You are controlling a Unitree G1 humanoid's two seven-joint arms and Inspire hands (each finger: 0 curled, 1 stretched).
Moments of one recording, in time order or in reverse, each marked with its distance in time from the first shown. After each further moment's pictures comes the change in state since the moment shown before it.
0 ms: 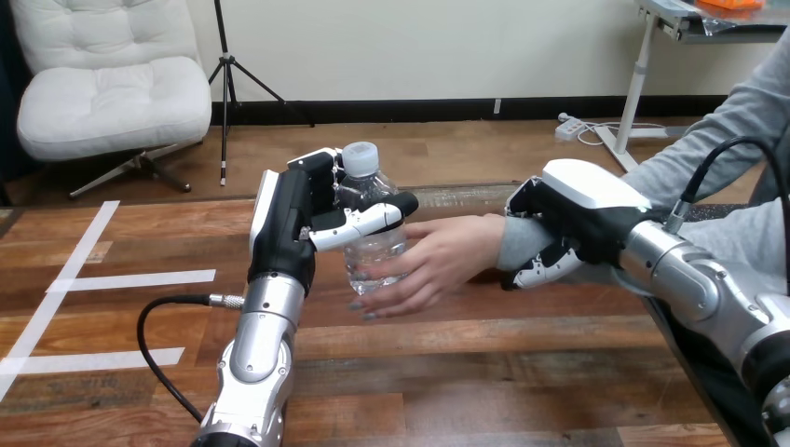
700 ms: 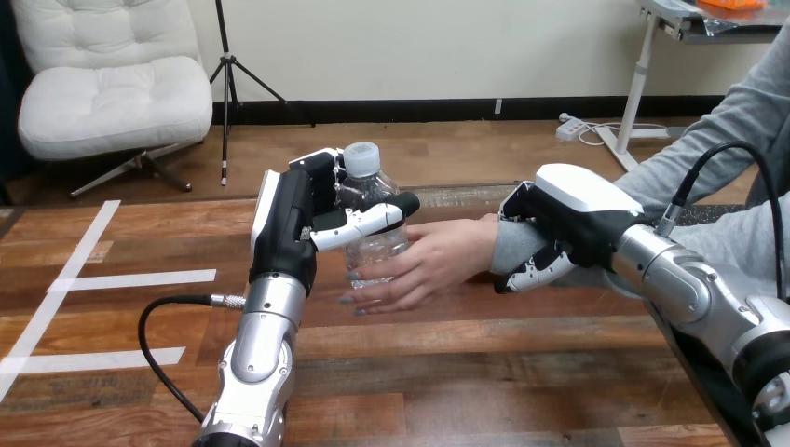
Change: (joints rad) left arm 0.000 -0.003 -0.001 0.000 0.000 0.000 0.000; right arm -0.007 0.023 0.001 0.025 -0.001 0.001 -0.001
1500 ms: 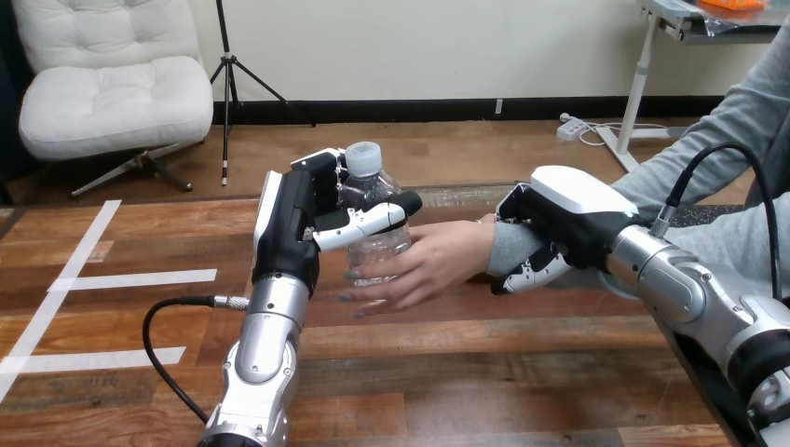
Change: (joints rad) left arm 0.000 -0.014 -0.002 0.000 0.000 0.000 0.004; right arm -0.008 0.013 0.000 0.014 -0.017 0.000 -0.004
